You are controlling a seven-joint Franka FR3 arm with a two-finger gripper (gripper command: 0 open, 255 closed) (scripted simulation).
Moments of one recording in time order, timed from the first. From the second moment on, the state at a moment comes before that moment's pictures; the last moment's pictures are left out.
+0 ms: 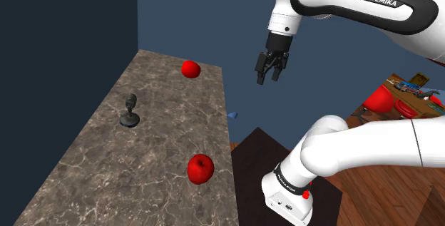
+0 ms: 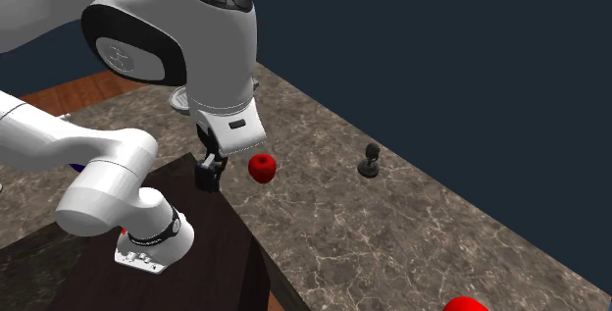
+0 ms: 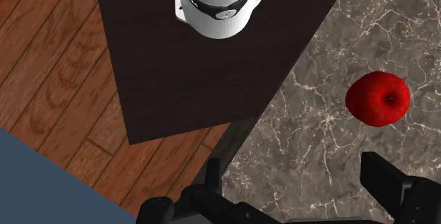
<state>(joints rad) -0.01 -0.75 -0.07 -2.41 0.02 1.43 0.11</state>
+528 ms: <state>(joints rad) 0.03 -0.60 -0.04 -2.41 0.10 1.61 0.15</state>
